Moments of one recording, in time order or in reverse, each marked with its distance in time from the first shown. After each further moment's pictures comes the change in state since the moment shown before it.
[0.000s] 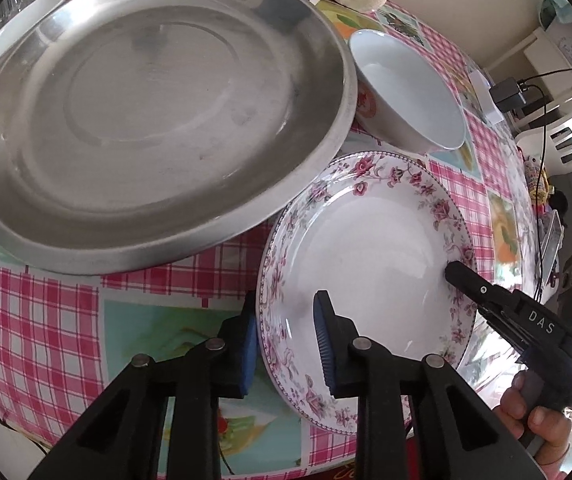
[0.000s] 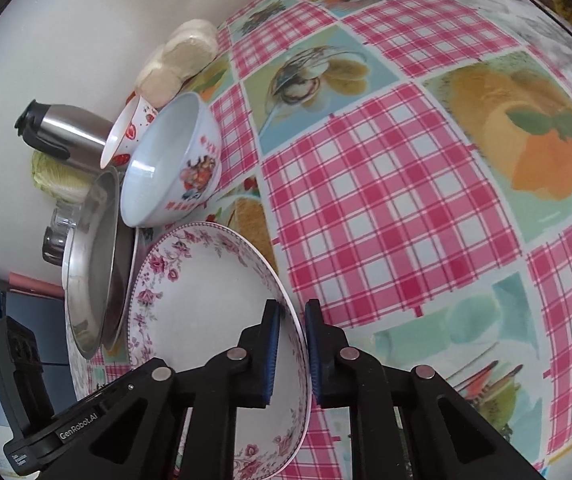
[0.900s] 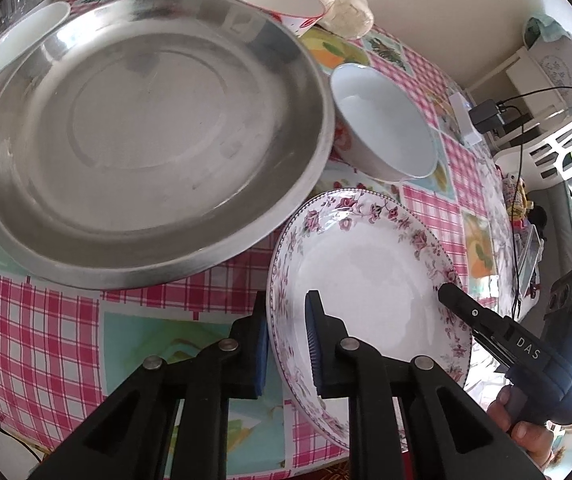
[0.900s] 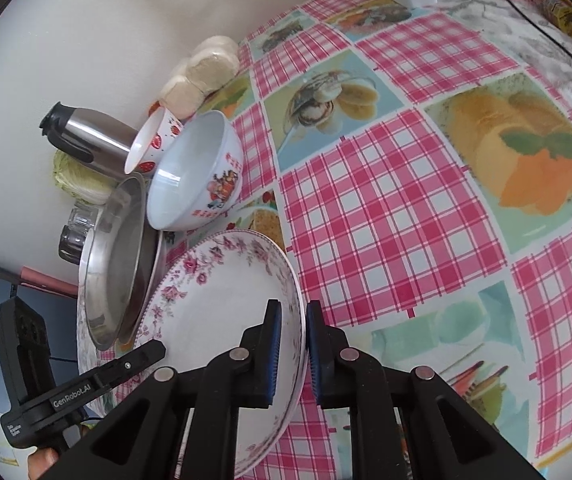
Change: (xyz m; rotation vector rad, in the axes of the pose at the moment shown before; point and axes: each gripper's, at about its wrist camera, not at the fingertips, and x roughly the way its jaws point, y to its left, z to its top) left arm -0.025 -0.008 0.003 0.007 -0.074 -0.064; right arm -0.026 0.002 -0.007 -0.048 -0.061 0.034
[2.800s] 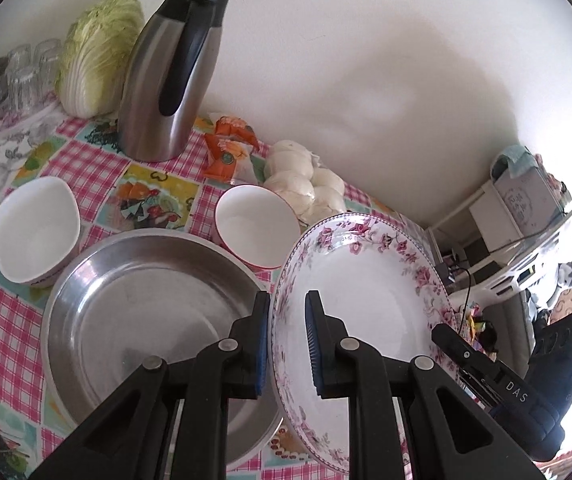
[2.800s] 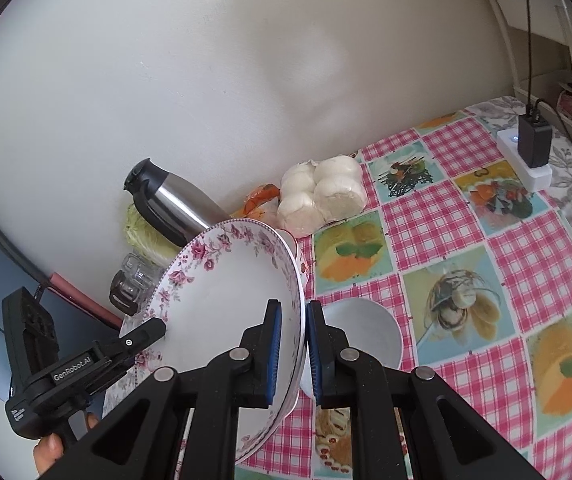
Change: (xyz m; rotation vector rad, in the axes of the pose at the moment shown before) left arm -0.113 0.022 0.125 -0.081 -0.367 -0.130; right arm -0.040 0.132 0.108 -0.191 -0.238 0.120
